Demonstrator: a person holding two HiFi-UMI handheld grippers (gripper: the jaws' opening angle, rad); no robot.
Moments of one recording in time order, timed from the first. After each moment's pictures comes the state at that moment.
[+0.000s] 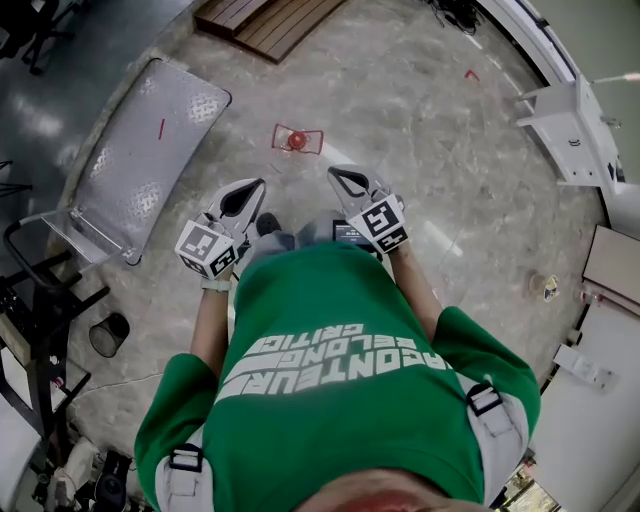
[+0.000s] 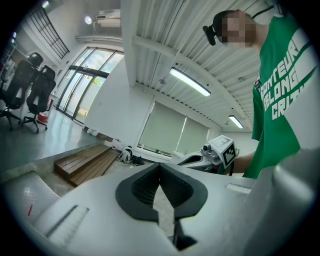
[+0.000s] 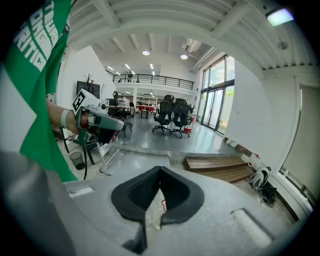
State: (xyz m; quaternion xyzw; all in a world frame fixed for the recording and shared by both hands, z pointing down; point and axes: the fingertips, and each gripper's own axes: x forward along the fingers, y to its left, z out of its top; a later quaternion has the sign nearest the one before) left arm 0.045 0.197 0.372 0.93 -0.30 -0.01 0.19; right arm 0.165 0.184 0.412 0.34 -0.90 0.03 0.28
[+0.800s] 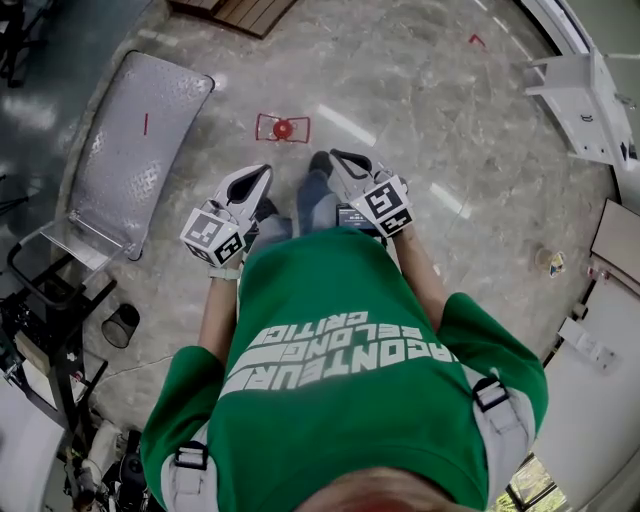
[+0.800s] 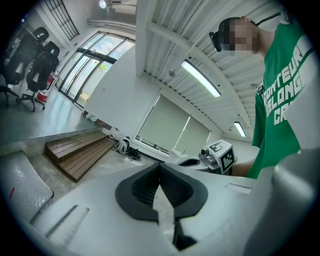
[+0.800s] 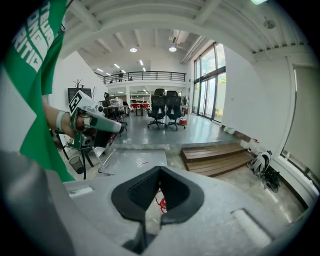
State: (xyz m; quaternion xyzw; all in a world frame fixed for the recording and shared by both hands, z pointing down) left arm 0.137 0.119 0.400 0.92 -0.28 0.00 0.26; right arm 0.247 0.110 0.445 0.35 -0.89 0.10 0.28
